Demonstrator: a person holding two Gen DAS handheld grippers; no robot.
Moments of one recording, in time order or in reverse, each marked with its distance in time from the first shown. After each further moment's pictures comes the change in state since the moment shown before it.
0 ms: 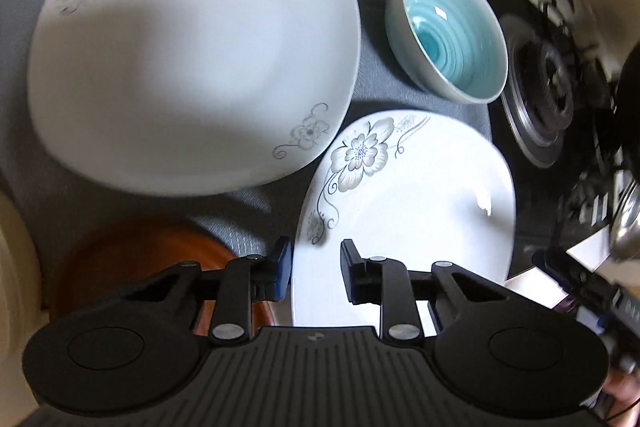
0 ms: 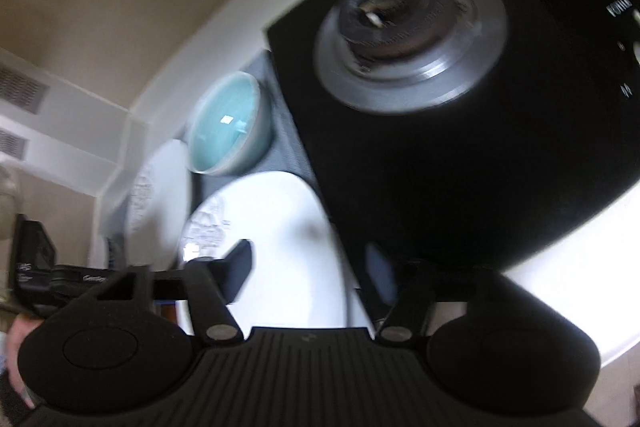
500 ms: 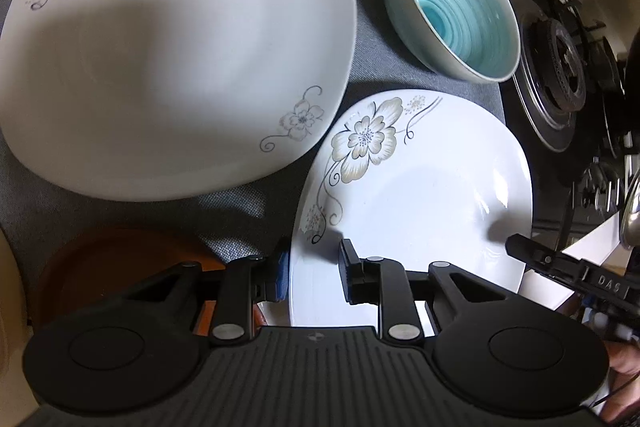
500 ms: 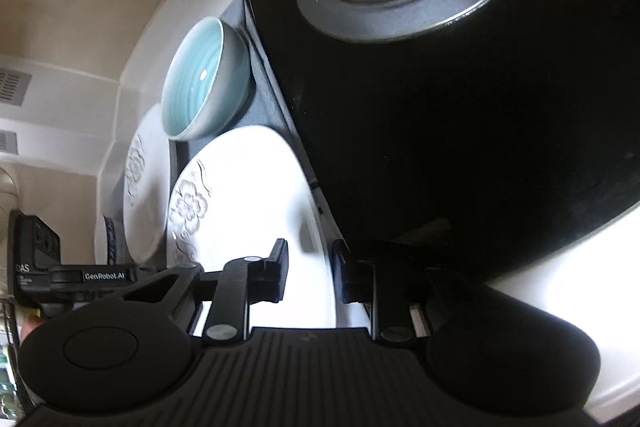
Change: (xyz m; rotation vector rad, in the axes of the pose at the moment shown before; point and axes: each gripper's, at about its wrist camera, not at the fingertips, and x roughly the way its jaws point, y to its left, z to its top) left arm 0.025 0.001 -0.002 -0.003 0.029 0.001; right arm 0.054 -0.022 0.003 0.056 0.158 0.093
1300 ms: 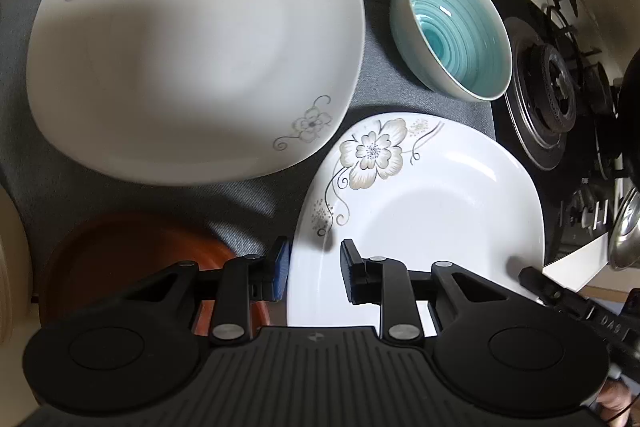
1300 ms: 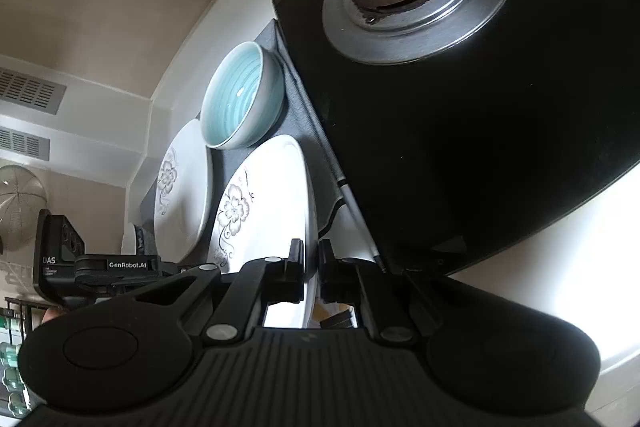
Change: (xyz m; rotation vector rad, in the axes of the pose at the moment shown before) left arm -0.017 0.009 -0.010 -0.049 -0.039 -0.031; right arm -0.039 0.008 -0.021 -0.025 -0.080 0.063
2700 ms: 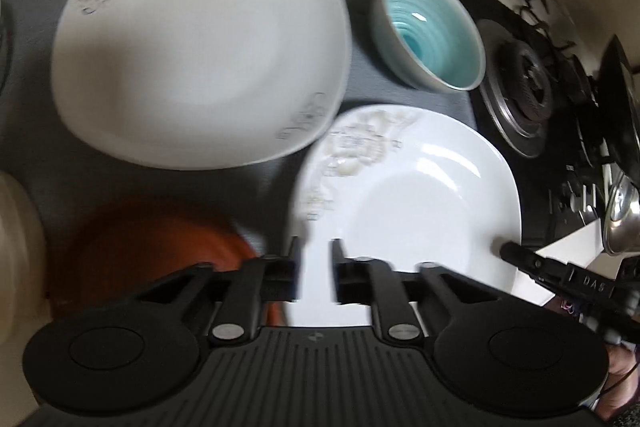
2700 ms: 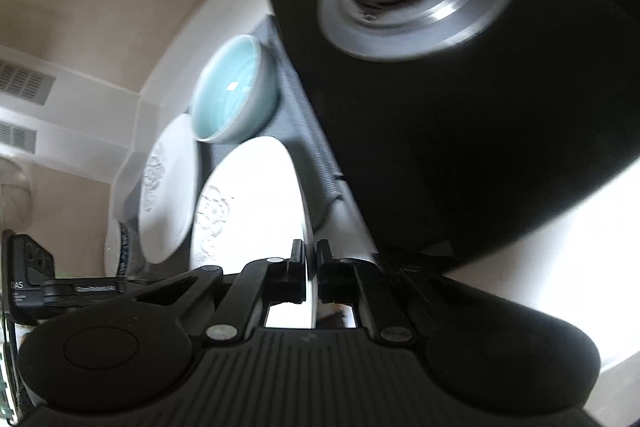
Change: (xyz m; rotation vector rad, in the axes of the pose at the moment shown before) left arm -0.004 -0.010 -0.010 0.064 -0.073 -0.013; right arm 0.005 0.002 -0.004 -0.003 -0.009 -0.052
